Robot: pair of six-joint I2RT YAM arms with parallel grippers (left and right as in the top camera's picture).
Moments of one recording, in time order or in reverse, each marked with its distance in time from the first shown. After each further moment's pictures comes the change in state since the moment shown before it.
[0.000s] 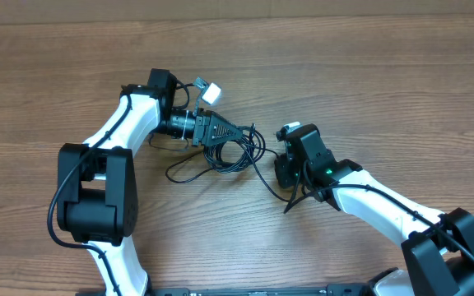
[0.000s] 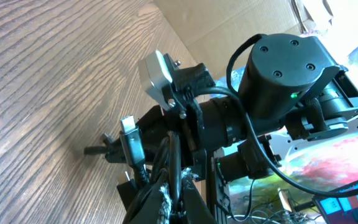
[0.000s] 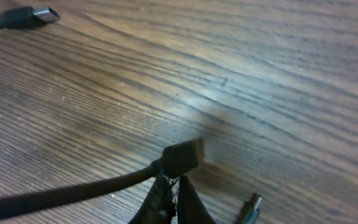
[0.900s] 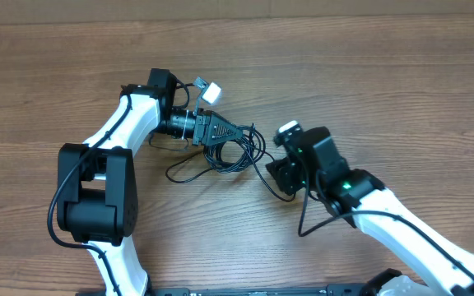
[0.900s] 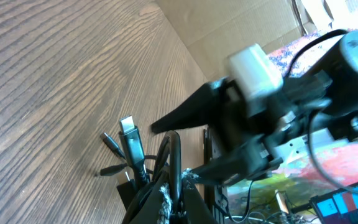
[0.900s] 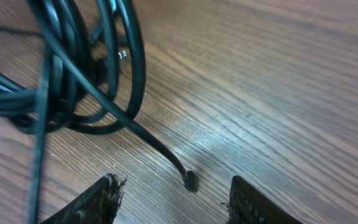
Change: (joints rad) left arm 0.000 0.000 0.000 0.007 -0.002 -0.031; right arm 0.042 -0.211 -0.006 -0.068 -0.046 -0.190
